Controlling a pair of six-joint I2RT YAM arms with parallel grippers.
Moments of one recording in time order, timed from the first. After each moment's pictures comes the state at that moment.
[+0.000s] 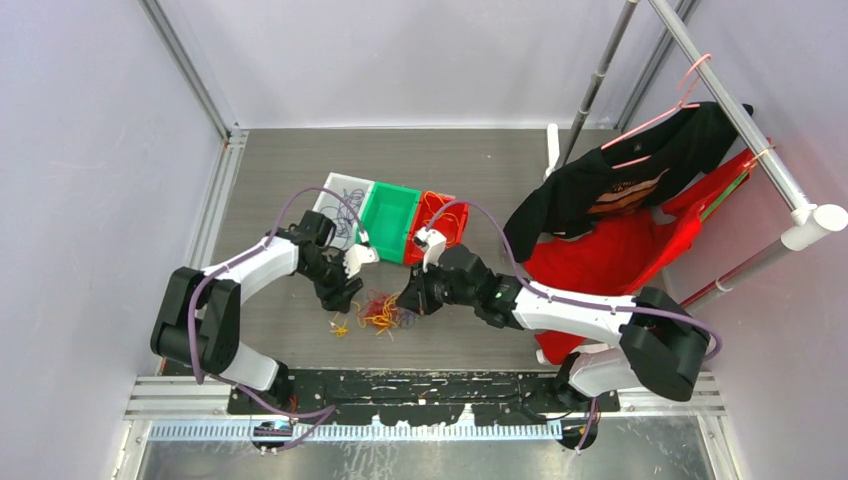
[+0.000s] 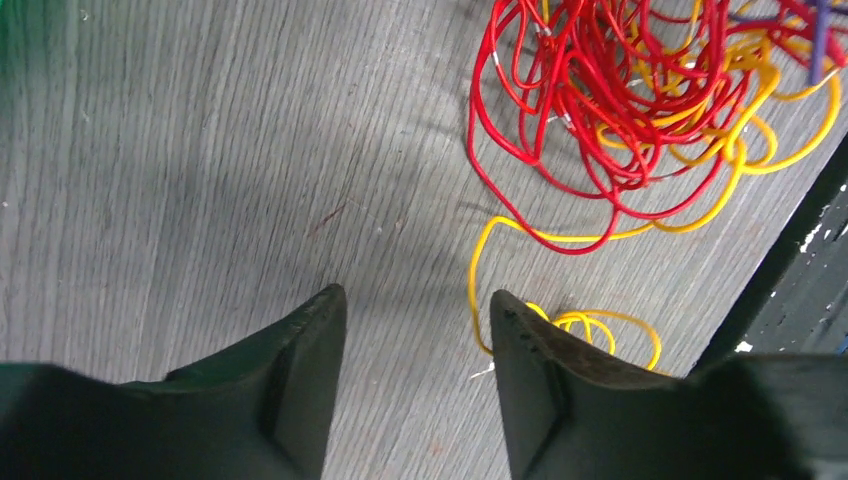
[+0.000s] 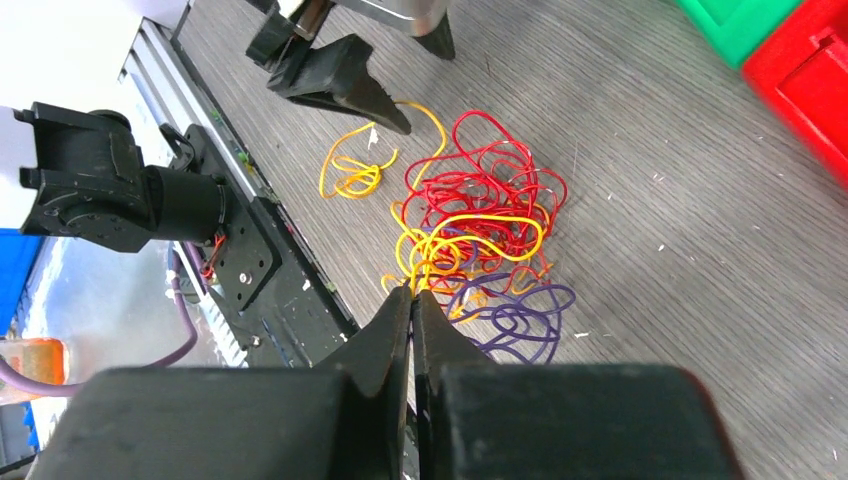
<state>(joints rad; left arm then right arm) -0.30 1.48 0.81 -0.69 0.50 0.83 0.98 1.34 0.68 0.18 -0.18 0.58</state>
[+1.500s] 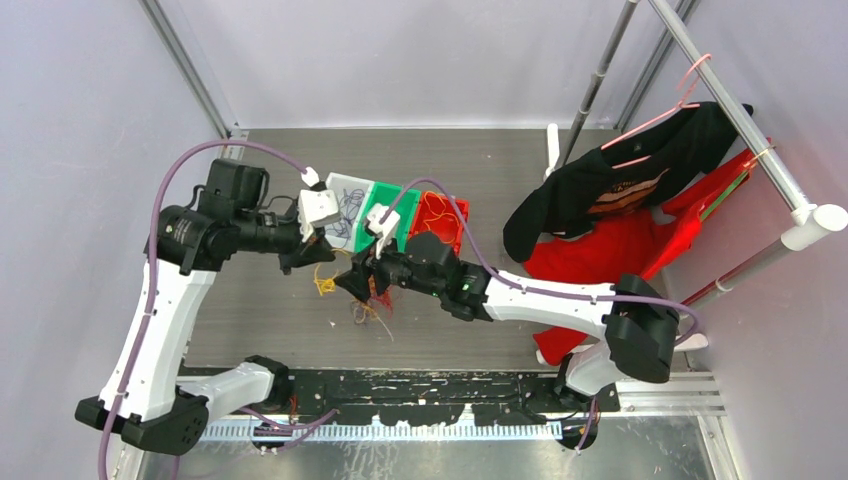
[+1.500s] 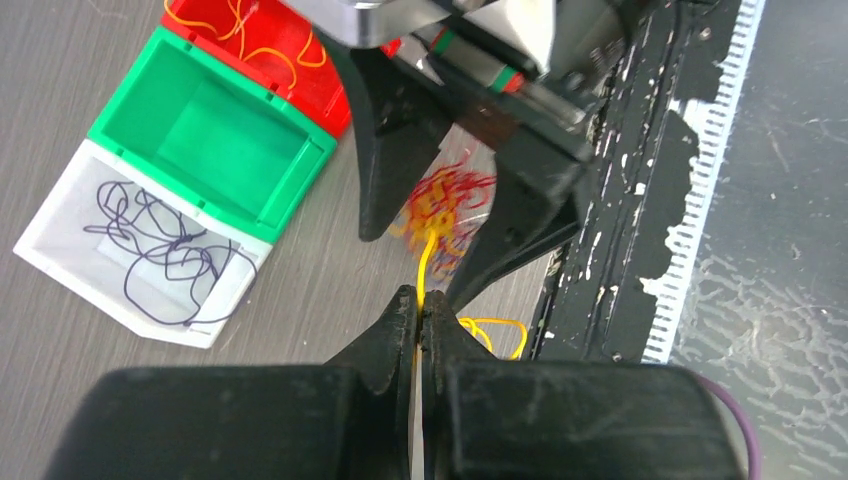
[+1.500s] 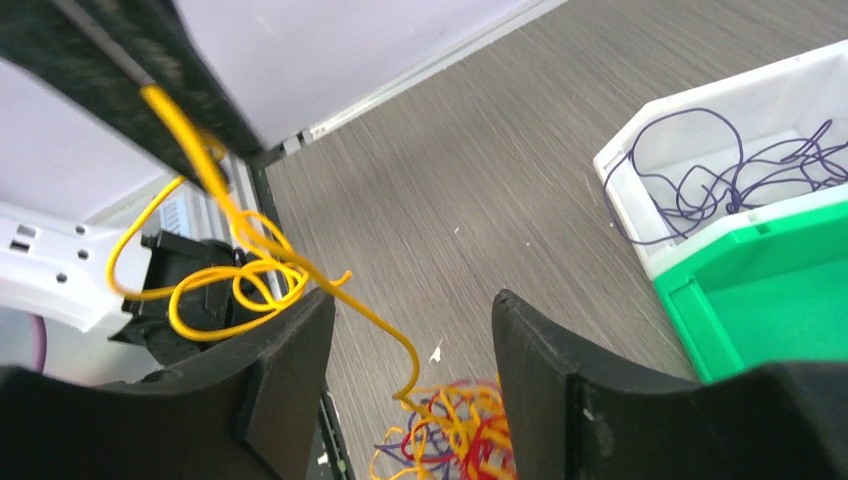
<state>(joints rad) -0.34 1.10 1.55 -1.32 0.67 0.70 1.12 1.47 0.99 0.33 -0.06 0.26</state>
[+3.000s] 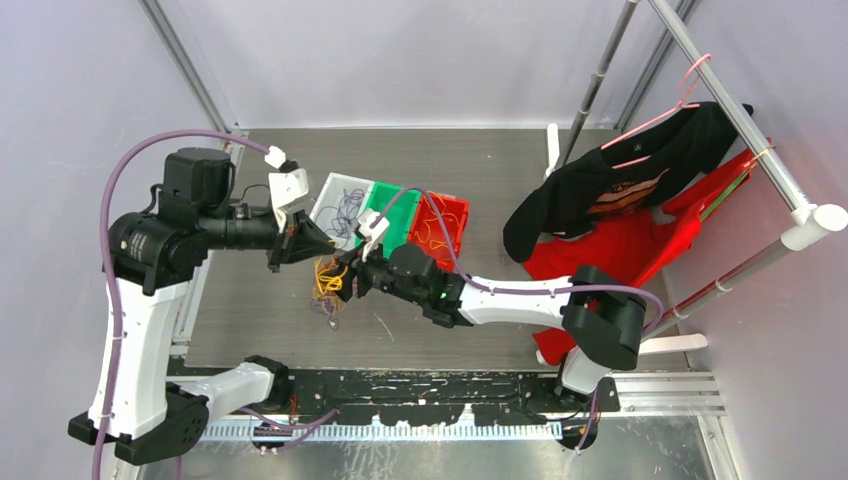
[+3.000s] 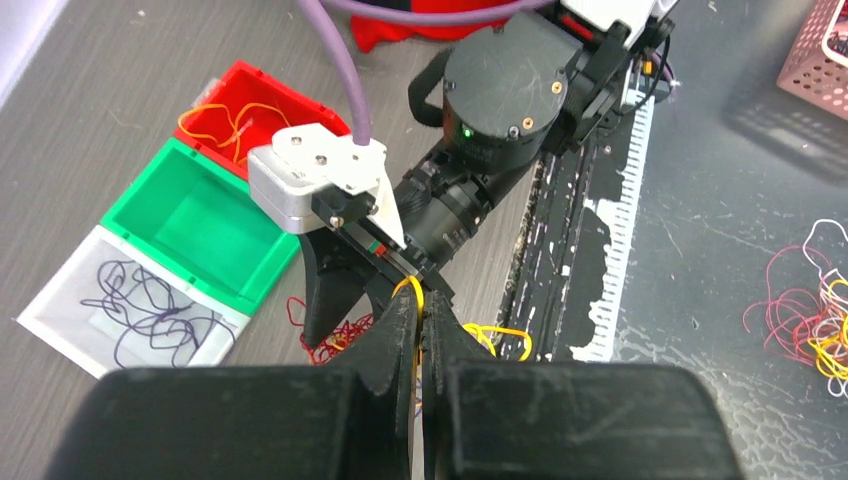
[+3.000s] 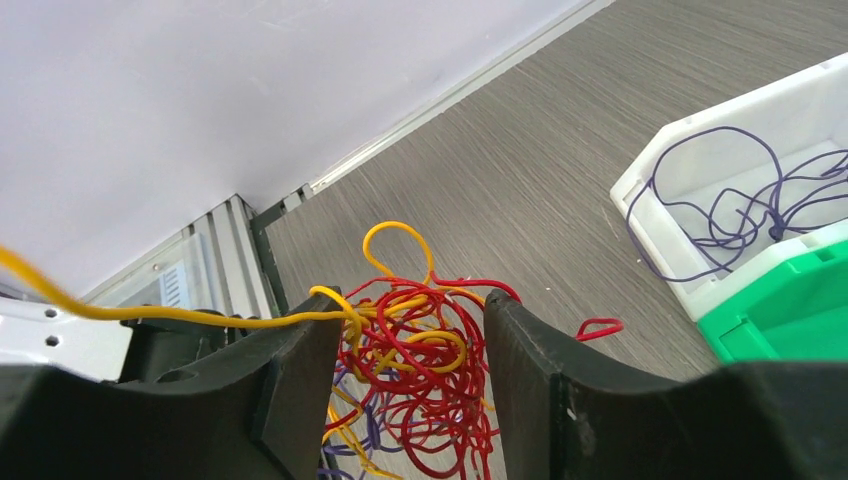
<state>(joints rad) -0.34 1.10 1.78 -1.36 0.83 0.53 1.17 1.63 0.99 0.59 0.04 0.35</state>
